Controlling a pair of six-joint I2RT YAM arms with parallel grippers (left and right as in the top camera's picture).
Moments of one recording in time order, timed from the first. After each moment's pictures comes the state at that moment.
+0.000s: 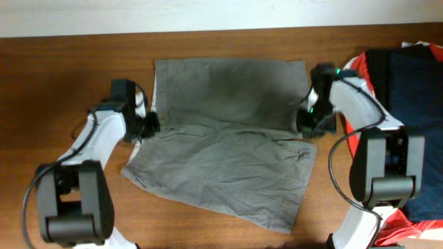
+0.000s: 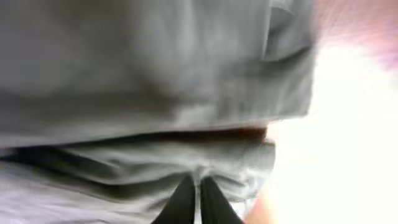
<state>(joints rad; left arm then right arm) 0.01 1.82 1.17 -0.67 0.18 -0.24 0.01 1.99 1.51 -1.21 -0.12 0.22</state>
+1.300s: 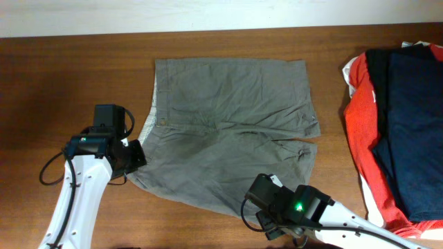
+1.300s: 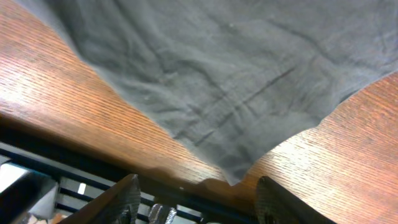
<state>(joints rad) 0.01 1.35 1.01 -1.04 -0.05 -0.34 0.94 1.15 0.77 -1.11 0.02 0.54</state>
